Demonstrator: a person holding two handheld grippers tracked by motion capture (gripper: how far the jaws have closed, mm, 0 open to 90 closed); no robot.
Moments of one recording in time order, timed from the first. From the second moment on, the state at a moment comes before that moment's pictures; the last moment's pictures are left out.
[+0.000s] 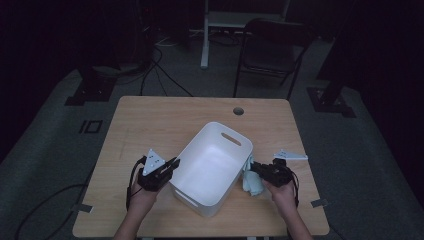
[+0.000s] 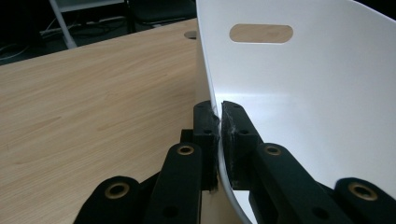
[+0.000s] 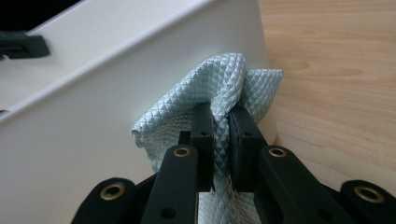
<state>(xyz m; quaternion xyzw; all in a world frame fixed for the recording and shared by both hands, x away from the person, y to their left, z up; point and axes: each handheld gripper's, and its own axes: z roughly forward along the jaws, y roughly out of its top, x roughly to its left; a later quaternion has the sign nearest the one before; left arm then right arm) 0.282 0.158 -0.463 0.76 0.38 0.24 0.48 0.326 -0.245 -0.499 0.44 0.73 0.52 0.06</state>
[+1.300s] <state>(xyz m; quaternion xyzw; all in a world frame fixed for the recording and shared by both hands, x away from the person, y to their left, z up) 0.280 0.153 -0.463 0.75 0.39 0.24 0.47 0.309 -0.237 -0.474 0.38 0.74 0.55 0.06</state>
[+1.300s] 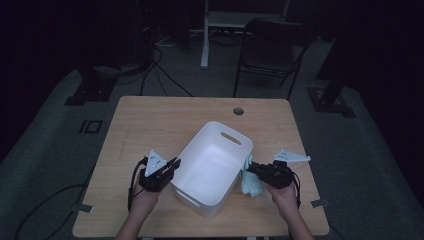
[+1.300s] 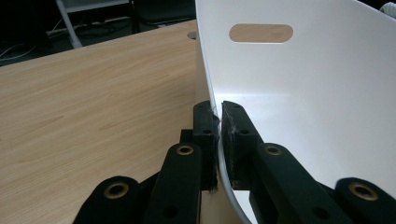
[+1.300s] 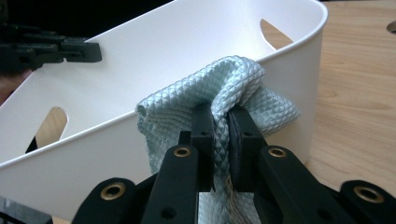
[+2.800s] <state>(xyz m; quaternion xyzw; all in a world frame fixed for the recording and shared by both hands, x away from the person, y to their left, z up) 0.280 0.150 -0.462 0.75 0.39 0.25 0.47 0.315 -0.226 -0.511 0.42 0.77 0.48 0.04</state>
